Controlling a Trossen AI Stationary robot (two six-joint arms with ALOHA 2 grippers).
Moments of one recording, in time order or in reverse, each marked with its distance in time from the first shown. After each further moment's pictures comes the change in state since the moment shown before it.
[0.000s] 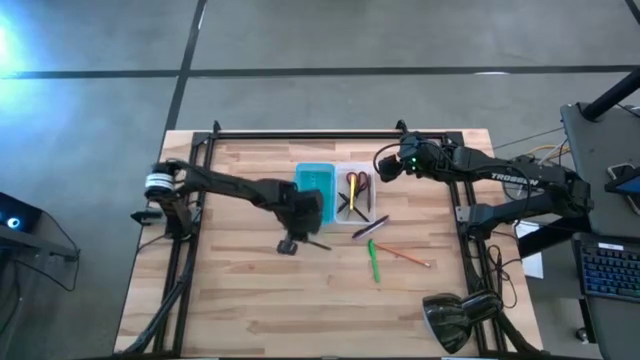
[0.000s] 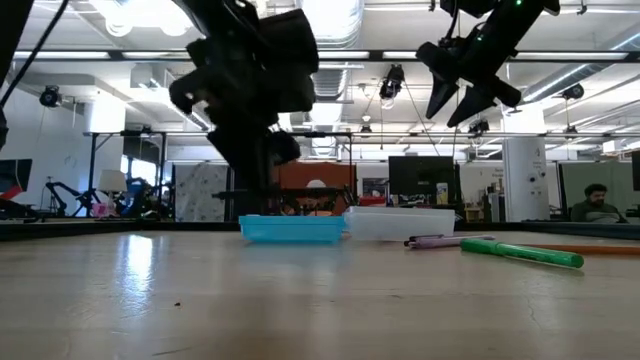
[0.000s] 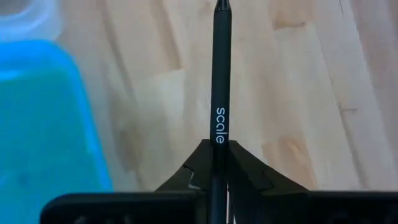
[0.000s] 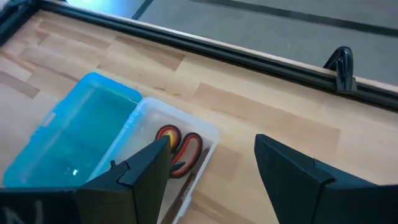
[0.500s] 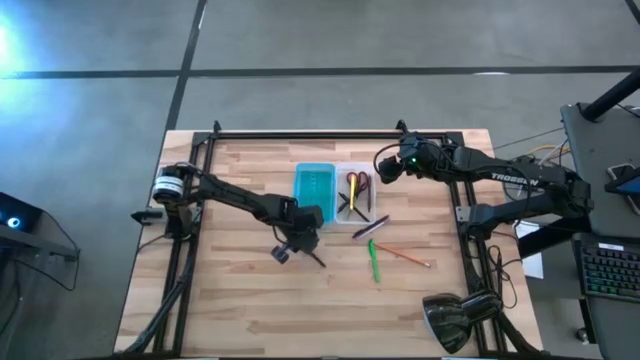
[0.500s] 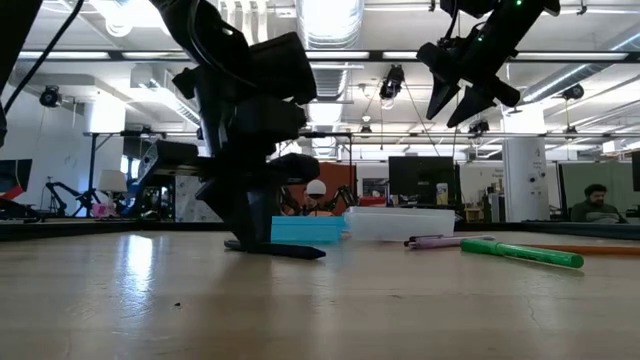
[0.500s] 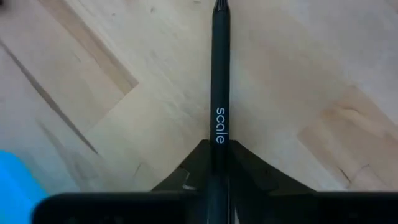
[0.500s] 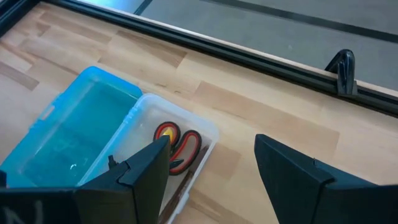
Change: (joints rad) left arm -0.061 0.104 -0.121 0.227 -0.107 0.435; right arm 0.000 0.000 0.000 -0.004 -0.009 -0.042
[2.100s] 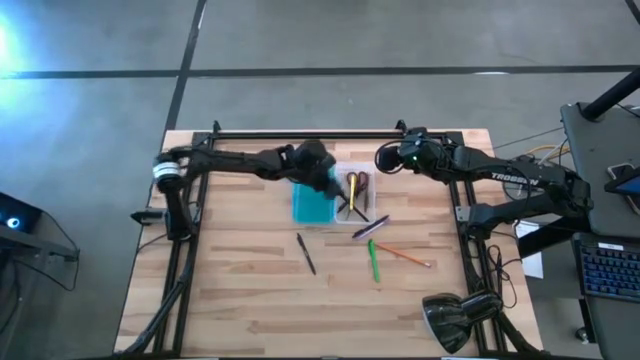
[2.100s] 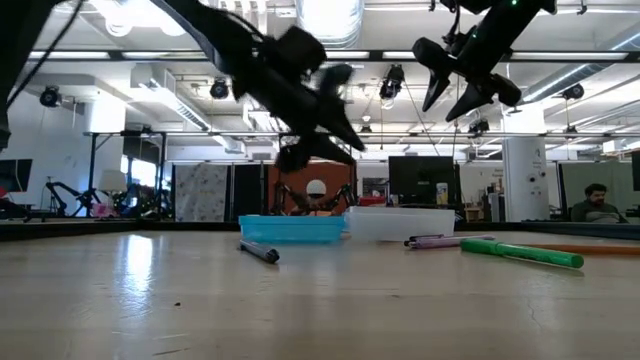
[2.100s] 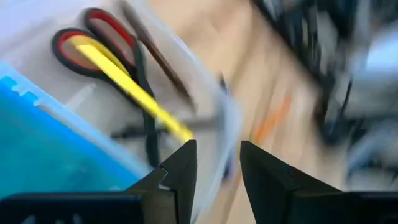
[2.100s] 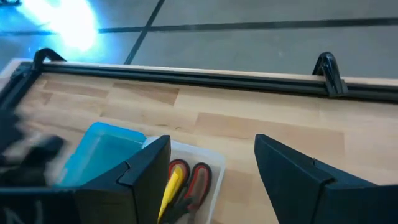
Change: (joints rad) left arm 0.304 -0.068 0.161 0.302 0.157 -1.284; right arm -0.002 0.000 0.004 0.061 0.113 0.185
